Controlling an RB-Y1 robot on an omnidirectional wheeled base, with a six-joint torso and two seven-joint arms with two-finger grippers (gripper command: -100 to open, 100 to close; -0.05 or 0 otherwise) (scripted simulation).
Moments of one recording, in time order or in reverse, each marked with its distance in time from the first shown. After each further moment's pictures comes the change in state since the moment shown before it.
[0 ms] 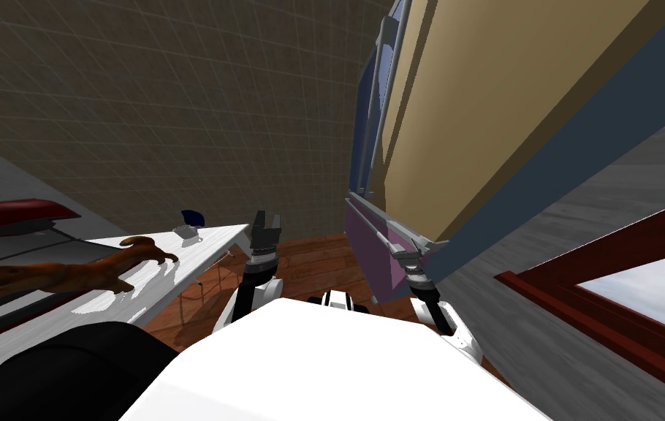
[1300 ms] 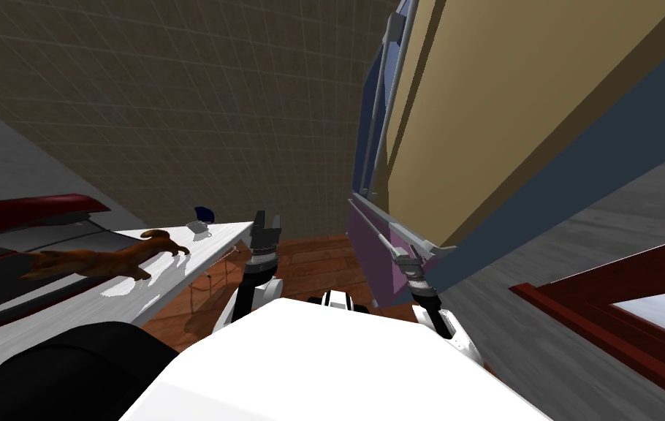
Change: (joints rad) left arm 0.000 0.000 0.000 0.000 0.000 0.000 0.000; right arm -0.038 0.032 -0.089 0.180 0.078 -0.103 0.331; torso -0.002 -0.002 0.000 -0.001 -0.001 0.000
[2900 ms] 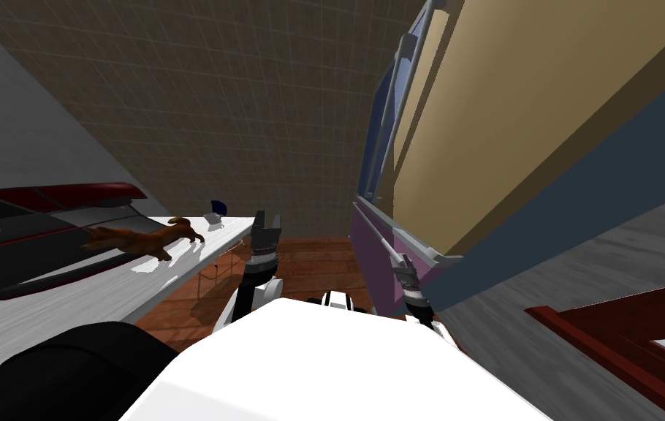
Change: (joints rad) left arm 0.000 0.000 0.000 0.000 0.000 0.000 0.000; right arm -0.033 0.115 -0.119 0.191 0.089 -0.126 0.399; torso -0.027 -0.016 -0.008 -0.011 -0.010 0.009
